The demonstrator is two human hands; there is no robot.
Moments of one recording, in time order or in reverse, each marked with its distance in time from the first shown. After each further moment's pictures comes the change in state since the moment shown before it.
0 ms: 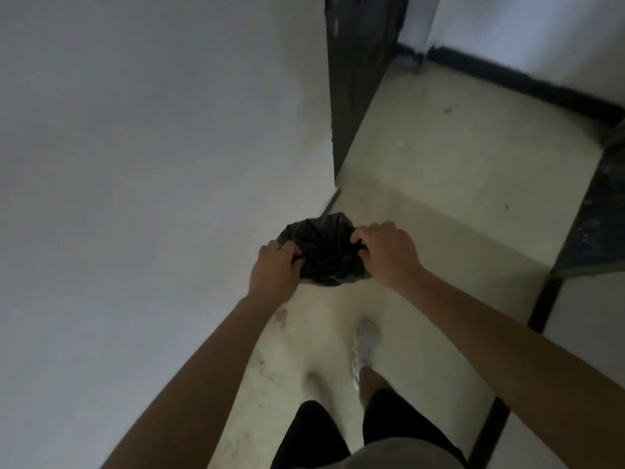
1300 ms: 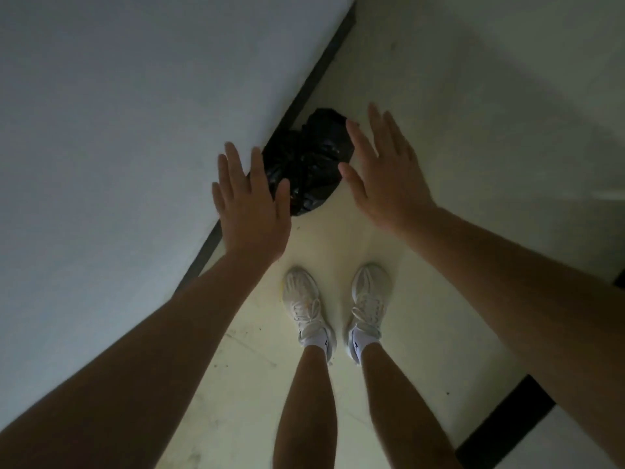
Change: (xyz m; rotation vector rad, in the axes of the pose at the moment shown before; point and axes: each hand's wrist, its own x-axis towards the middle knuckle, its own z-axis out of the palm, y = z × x) left_hand 0.153 -0.184 0.364 0.065 0.048 -0.171; right_hand 0.152 0.148 0.385 -0.050 -0.092 -0.061
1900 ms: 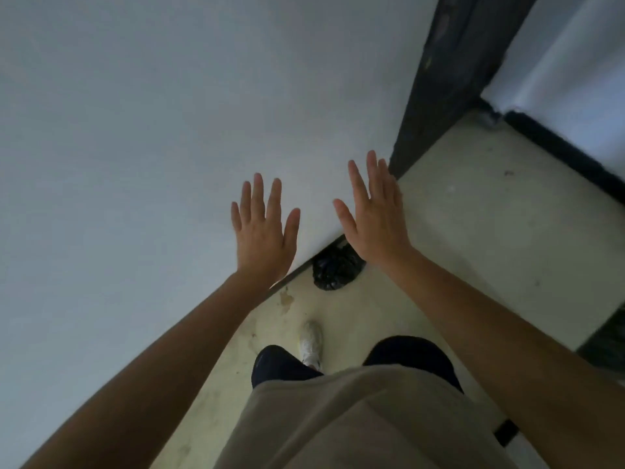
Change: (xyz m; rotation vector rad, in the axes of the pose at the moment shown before) left_hand -0.260 0.124 -0.448 0.004 0.424 -0.043; right_hand -0.185 -0.224 -0.428 -0.037 0.350 -0.321
